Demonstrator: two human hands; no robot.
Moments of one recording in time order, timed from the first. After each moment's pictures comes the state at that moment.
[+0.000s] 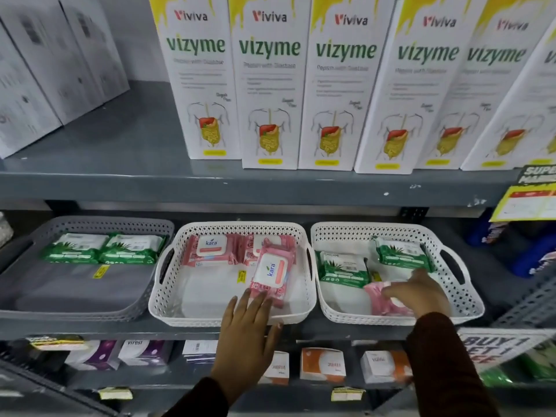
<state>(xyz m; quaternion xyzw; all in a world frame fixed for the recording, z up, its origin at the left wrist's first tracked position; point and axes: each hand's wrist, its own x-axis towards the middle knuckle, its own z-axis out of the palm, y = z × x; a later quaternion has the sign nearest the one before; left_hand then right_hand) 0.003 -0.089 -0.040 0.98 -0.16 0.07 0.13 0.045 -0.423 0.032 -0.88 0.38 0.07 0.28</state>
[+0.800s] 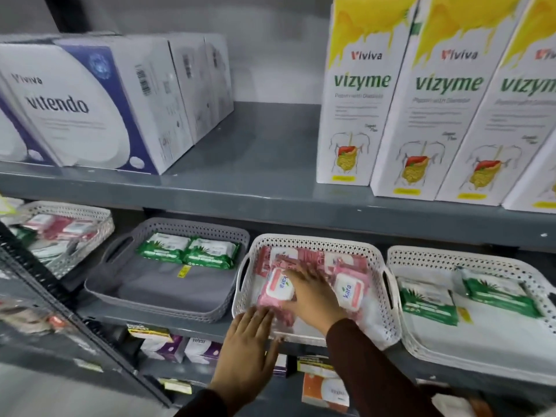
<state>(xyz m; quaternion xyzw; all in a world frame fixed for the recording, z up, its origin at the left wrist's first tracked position) 0.002 0.051 -0.031 0.98 -0.11 0.06 0.13 0.115 -0.113 -0.005 -0.97 -0.19 0.01 0.16</state>
